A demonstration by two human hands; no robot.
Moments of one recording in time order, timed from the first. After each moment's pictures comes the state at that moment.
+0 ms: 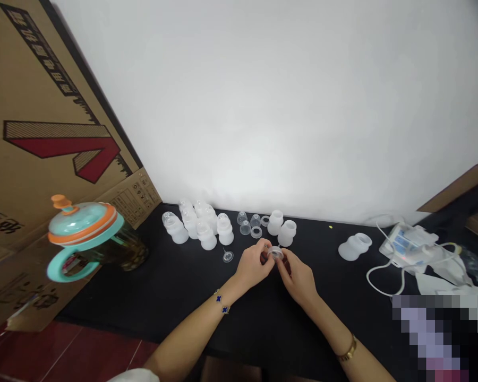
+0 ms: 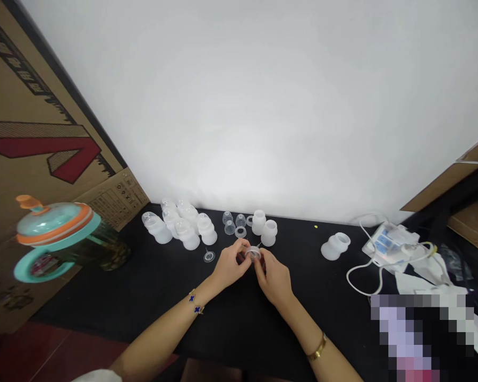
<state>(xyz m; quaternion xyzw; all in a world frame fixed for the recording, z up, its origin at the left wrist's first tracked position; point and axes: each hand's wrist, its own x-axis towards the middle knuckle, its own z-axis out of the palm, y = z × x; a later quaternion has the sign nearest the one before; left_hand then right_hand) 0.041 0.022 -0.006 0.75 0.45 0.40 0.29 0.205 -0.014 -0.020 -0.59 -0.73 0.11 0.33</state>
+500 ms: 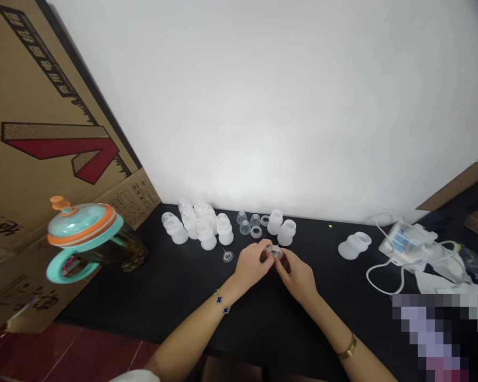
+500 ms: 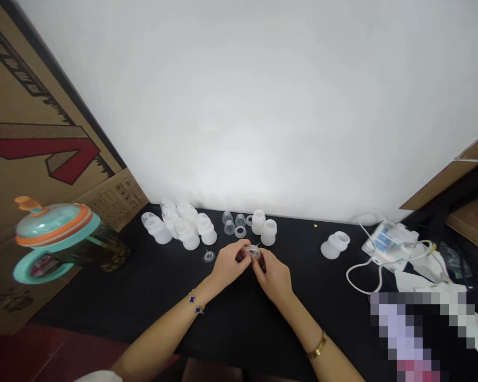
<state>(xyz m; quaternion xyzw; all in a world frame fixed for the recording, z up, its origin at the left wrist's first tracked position) 0.039 0.022 -0.004 0.77 0.48 0.36 0.21 0.204 -0.013 -0.020 -0.60 -0.73 0.10 0.33</state>
